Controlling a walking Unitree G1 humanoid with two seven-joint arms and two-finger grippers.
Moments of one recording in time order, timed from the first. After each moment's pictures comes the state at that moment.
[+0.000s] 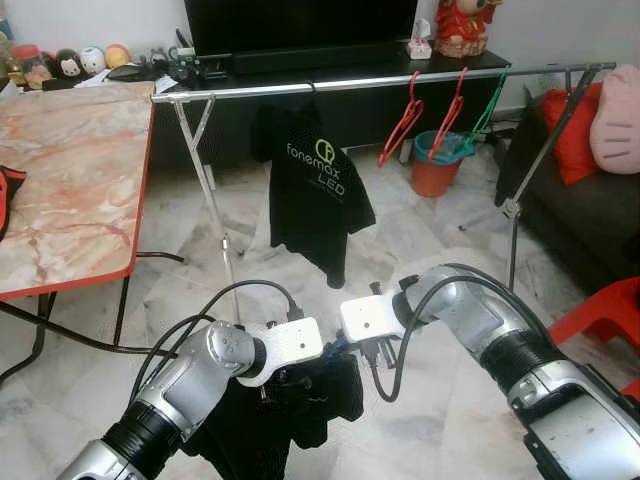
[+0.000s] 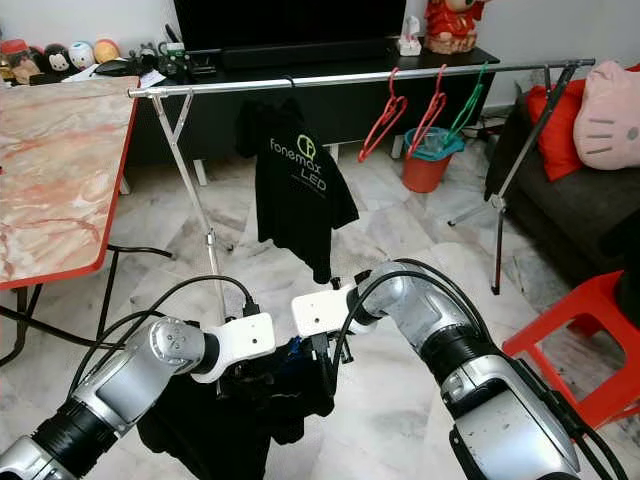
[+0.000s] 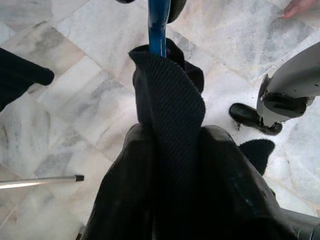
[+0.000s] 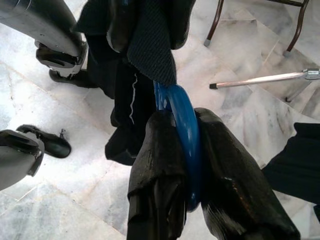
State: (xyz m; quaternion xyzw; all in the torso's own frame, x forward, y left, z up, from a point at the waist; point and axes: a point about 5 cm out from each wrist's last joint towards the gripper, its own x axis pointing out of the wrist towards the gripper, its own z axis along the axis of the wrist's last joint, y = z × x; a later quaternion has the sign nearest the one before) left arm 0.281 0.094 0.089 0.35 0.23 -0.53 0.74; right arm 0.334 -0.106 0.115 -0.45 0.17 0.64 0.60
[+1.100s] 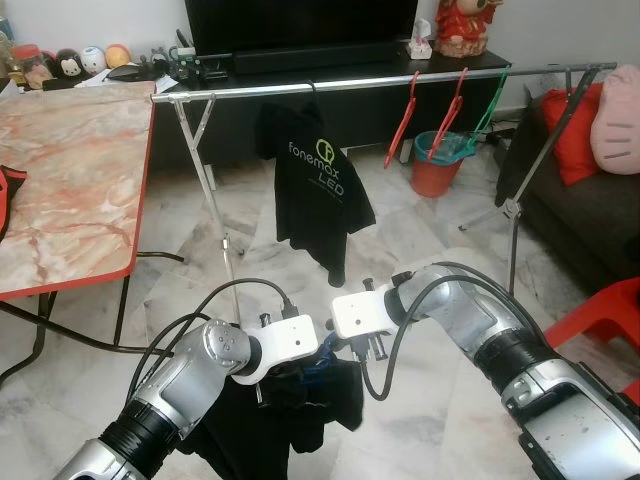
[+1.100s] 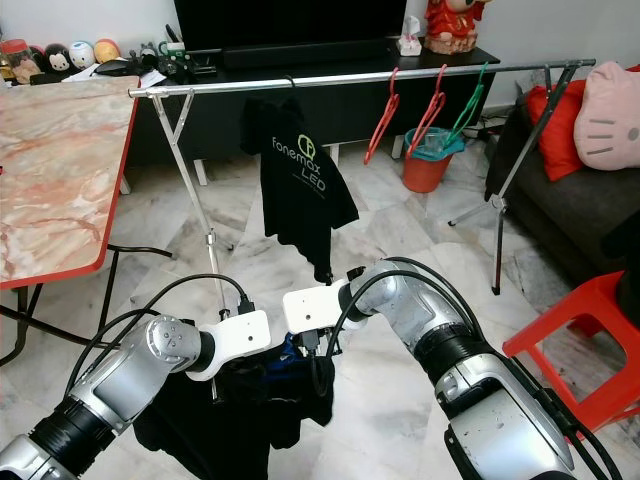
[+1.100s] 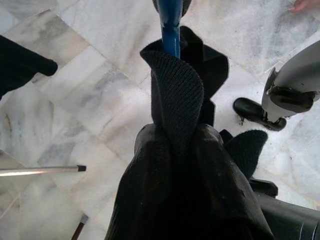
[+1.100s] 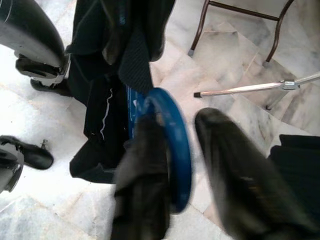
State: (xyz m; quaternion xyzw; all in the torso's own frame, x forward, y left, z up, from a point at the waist) left arm 0.283 0.100 0.089 0.35 0.24 -0.51 0.74; right arm 0.336 -0.095 0.119 -0.46 0.14 0.62 0.62
